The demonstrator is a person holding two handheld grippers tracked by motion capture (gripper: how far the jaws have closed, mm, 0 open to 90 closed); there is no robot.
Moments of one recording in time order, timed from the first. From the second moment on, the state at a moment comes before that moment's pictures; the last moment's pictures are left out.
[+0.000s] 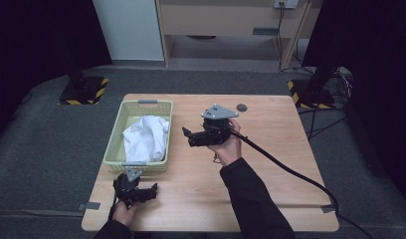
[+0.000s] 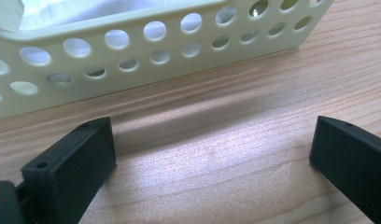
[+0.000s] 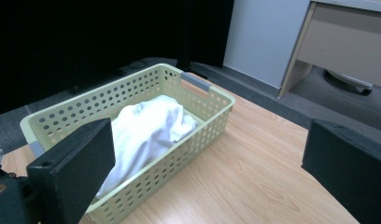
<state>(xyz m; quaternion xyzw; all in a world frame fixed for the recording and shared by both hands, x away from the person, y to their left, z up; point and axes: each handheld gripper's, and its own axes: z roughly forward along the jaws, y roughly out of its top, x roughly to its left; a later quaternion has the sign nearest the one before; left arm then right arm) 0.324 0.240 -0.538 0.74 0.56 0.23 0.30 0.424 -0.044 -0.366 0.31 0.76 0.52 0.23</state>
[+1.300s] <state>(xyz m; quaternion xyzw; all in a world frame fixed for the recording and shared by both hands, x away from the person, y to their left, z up) 0.324 0.240 -0.538 0.74 0.56 0.23 0.30 0.406 -0.100 -0.421 0.36 0.76 0.50 0.20</state>
